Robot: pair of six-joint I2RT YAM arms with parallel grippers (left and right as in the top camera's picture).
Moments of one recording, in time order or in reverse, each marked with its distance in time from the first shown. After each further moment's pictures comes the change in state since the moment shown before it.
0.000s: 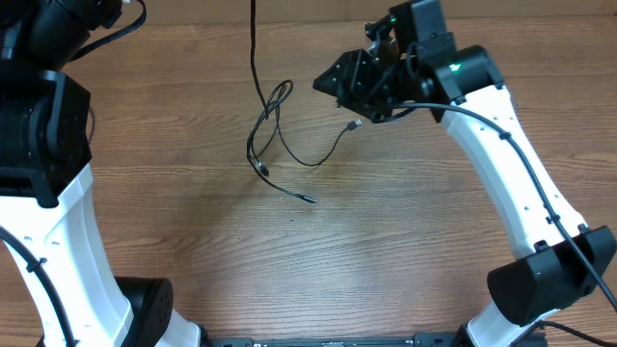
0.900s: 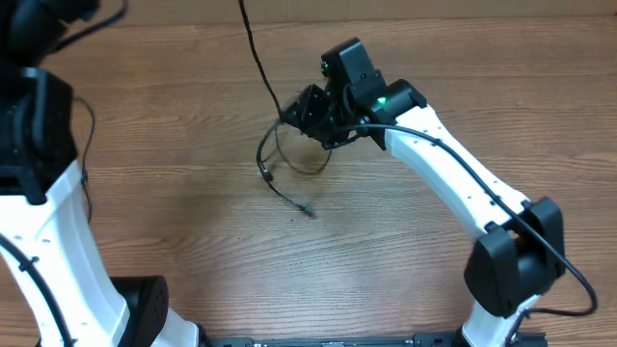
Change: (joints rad) left arm 0.088 0.000 0.000 0.076 0.046 -0.133; right arm 0.161 0.094 -0.188 0.218 0.190 0.181
